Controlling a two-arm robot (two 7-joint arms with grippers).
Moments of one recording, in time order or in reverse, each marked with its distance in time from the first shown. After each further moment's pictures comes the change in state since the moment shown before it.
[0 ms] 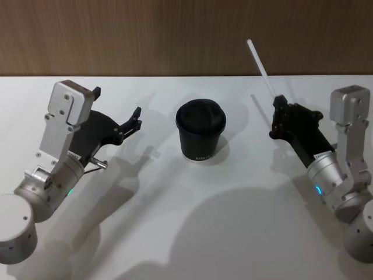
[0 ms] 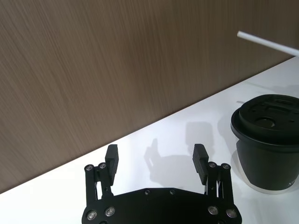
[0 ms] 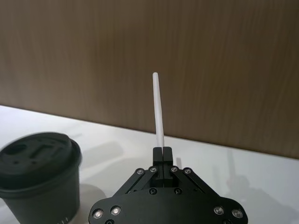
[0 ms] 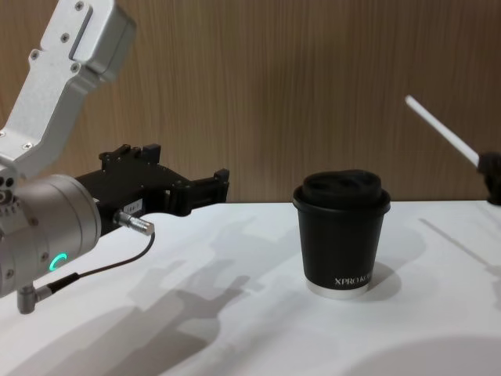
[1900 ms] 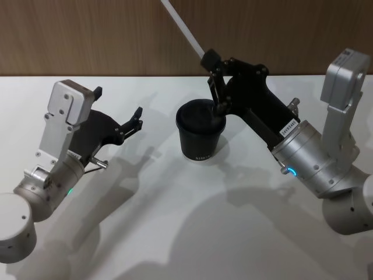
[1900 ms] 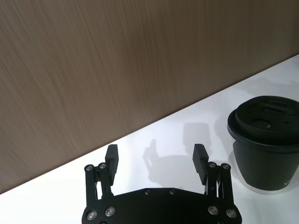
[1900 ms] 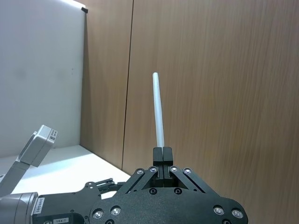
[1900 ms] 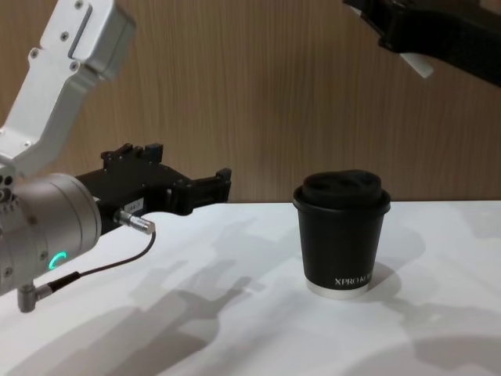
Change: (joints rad) left arm 0.000 0.001 -0.002 -0.001 -0.005 -0.002 -0.013; right arm 0.075 0.045 -0.140 -0.155 0.191 -0.143 0.335
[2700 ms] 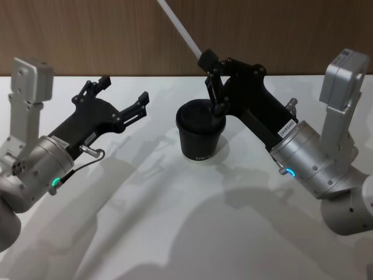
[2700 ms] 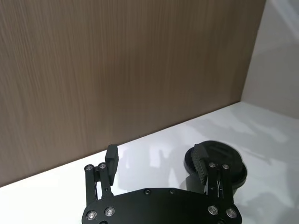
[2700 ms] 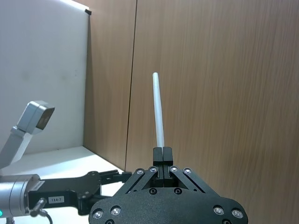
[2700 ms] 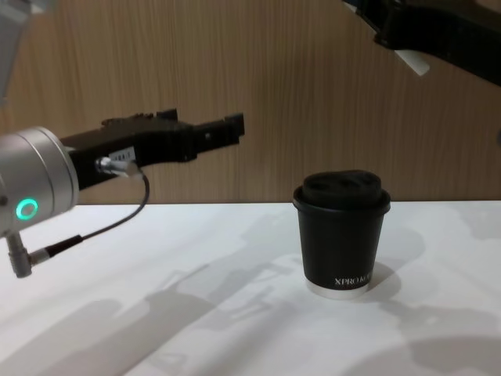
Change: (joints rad) left arm 0.017 0.006 -0.096 -0.052 -0.278 -0.001 -0.236; right arm -0.001 0.001 -0.007 -0.006 0.005 0.000 0.005
